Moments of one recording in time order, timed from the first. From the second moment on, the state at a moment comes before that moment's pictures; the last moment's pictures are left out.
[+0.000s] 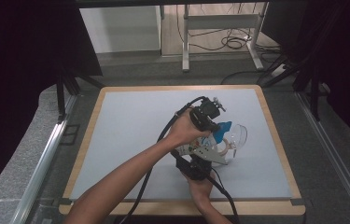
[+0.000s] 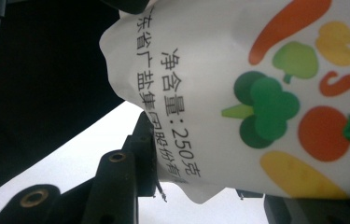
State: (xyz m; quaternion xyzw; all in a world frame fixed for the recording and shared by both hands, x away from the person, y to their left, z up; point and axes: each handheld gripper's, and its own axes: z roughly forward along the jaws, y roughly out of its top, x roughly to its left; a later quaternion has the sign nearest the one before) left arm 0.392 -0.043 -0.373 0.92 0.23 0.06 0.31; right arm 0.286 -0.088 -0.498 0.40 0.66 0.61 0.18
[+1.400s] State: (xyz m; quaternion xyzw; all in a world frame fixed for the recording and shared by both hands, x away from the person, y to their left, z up) left arm 0.390 -0.044 -0.372 0.92 0.23 0.06 0.30; right arm 0.285 -0.086 -0.497 0.40 0.66 0.61 0.18
